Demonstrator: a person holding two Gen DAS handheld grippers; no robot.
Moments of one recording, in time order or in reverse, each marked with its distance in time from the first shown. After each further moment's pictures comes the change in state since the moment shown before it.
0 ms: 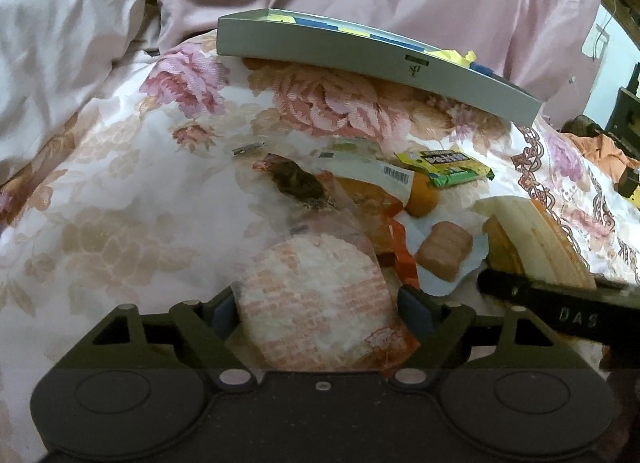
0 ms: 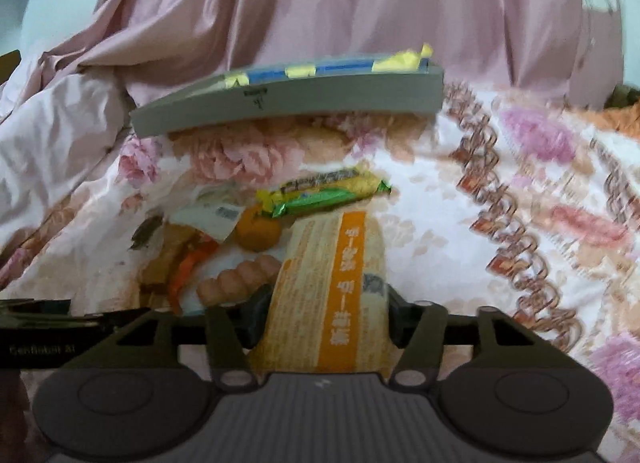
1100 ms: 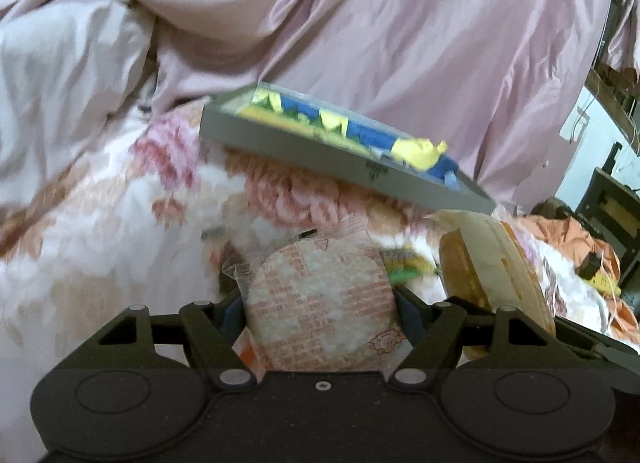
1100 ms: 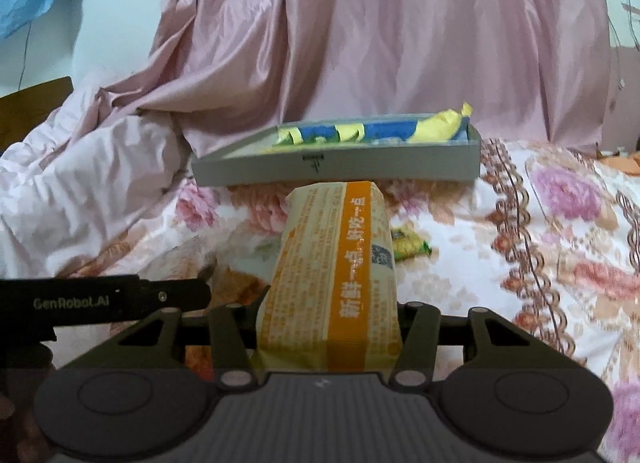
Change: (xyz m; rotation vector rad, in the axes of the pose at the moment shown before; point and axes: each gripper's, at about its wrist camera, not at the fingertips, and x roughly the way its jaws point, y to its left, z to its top) left arm -0.036 -0.020 0.037 -0.105 -0.200 -0.089; right arm -0.038 0.008 0.011 -0.056 -0.183 0.128
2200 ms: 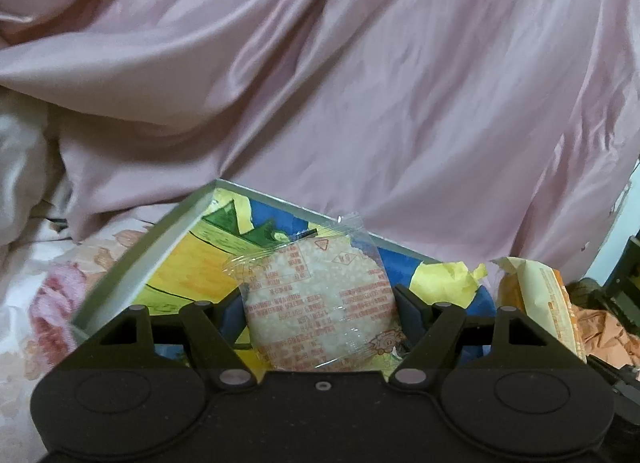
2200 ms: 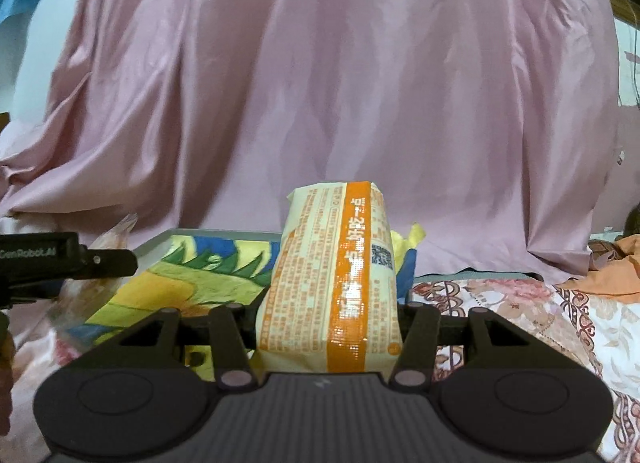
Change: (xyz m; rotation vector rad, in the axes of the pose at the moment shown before) left arm 0.162 -0.018 0.155 -0.035 -0.083 0.033; right arm 0.125 -0.093 0.145 -0.013 -0.114 -0.143
